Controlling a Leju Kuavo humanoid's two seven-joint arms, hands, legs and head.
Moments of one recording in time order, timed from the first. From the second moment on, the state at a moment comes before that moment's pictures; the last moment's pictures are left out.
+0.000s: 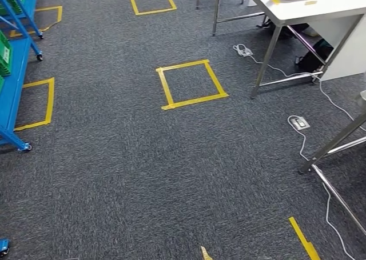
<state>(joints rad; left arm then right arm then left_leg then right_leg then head) 0.00 -0.11 0.67 -0.22 -0.54 0.23 -0.43 -0.06 0.17 -1.30 -0.22 1.21 -0.11 -0.47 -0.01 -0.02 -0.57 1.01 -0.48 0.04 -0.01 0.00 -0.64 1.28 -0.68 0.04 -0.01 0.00</state>
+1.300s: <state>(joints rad) 0.00 -0.10 0.68 -0.22 -0.54 0.22 -0.43 -0.06 0.17 -1.30 -0.22 1.20 -0.11 -0.47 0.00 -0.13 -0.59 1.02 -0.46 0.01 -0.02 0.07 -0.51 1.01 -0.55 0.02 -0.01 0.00</state>
